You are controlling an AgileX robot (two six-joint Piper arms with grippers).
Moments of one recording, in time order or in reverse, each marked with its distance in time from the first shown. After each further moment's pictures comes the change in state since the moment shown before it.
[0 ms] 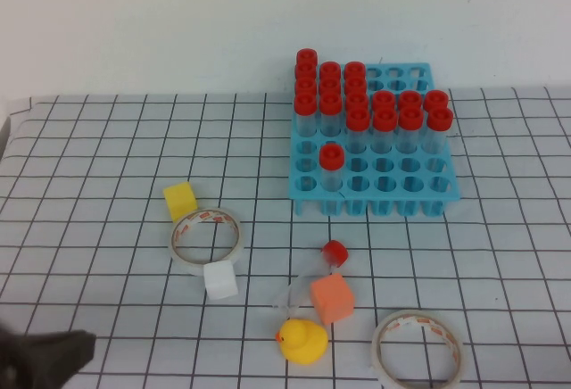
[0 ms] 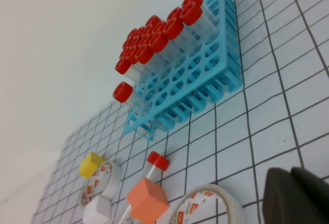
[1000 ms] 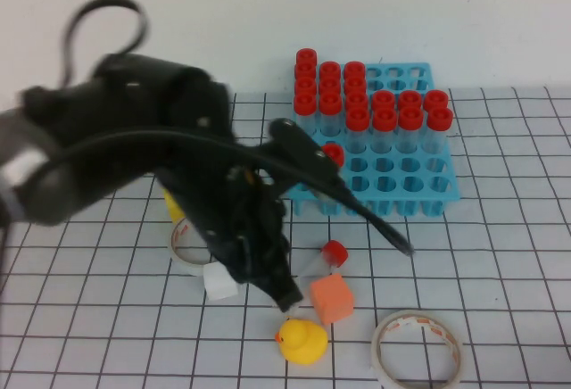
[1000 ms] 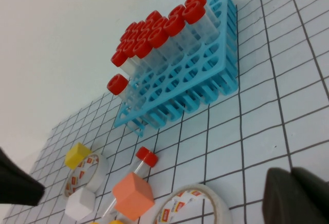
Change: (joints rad) right arm 0.000 0.000 0.000 0.000 0.005 -0.108; left arm -0.588 1.073 -0.864 0.557 0.313 -0.185
